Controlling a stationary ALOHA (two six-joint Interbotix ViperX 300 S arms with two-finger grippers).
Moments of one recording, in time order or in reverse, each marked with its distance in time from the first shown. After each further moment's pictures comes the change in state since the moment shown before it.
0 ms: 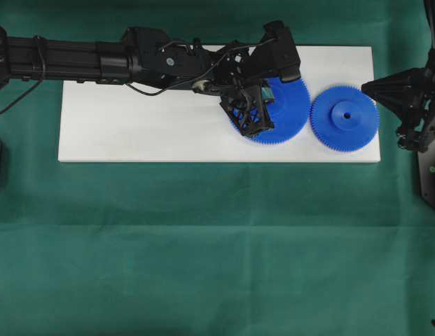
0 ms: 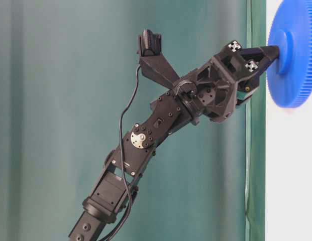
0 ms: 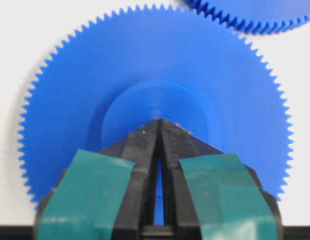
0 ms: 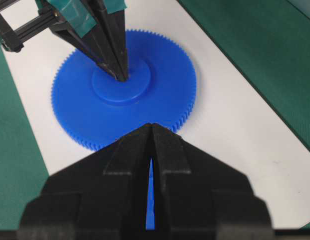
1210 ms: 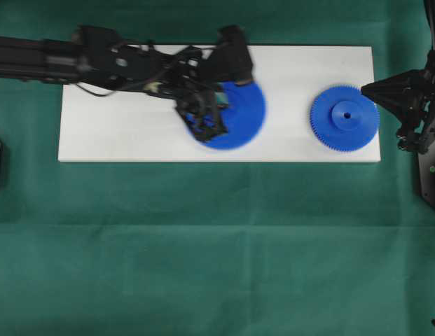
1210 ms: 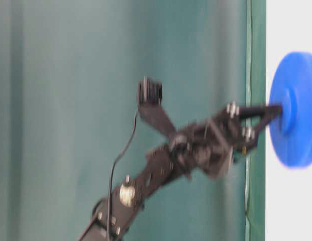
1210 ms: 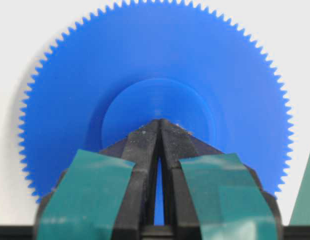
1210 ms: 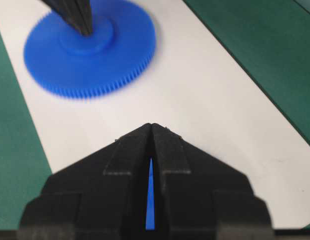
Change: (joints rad) left arm 0.025 -0.219 0.325 -0.005 -0.002 -0.006; right arm 0.014 0.000 0.003 0.002 0.000 0.002
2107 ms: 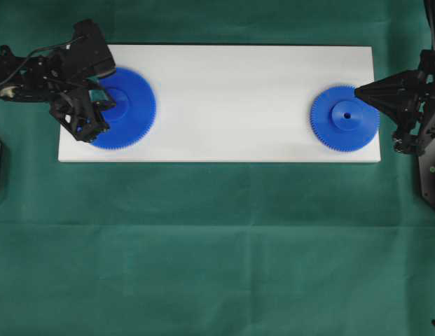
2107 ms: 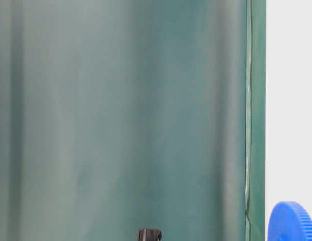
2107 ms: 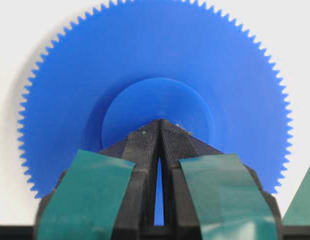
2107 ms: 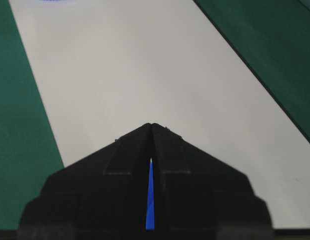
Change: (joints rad) left arm 0.140 -0.495 0.641 0.000 -0.110 -0.032; right arm 0.040 0.046 -0.037 0.000 -0.017 0.002
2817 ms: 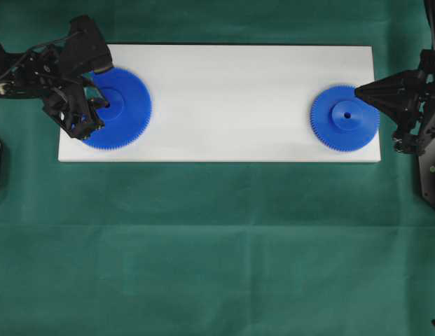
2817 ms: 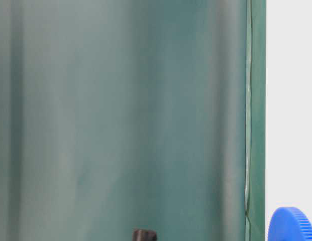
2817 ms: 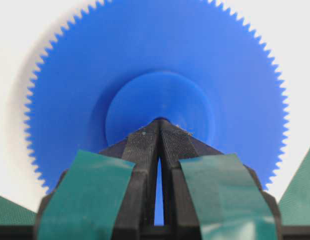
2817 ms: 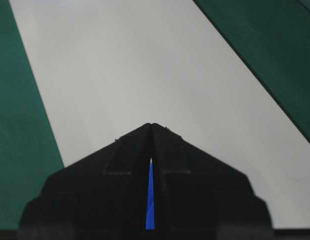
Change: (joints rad) left arm 0.009 -0.063 -0.002 0.000 -0.011 0.003; right arm 0.000 0.002 -0.002 0.002 0.000 0.000
